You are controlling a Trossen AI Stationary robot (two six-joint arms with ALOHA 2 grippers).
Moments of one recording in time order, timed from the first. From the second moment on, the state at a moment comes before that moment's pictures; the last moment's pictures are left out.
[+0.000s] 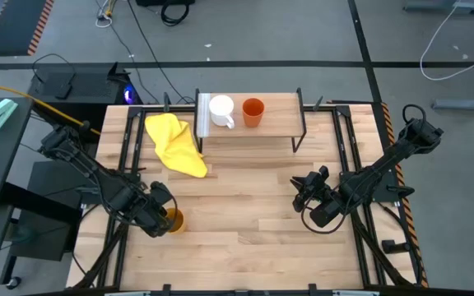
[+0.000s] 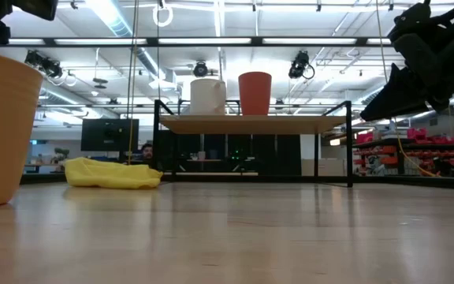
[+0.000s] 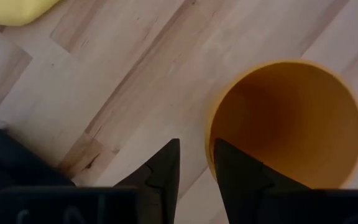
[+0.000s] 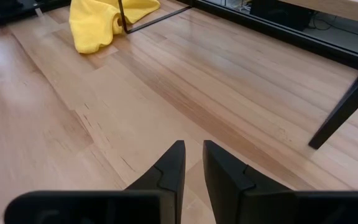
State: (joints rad) left arm -0.68 1.27 1.01 -1.17 -0.25 -1.34; right arm 0.61 1.24 0.52 -0.45 1.04 1.15
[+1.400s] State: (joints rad) left arm -0.62 1.32 1.01 -1.11 -0.24 -1.28; right arm 0.61 1.24 0.52 -0.45 1.04 1.15
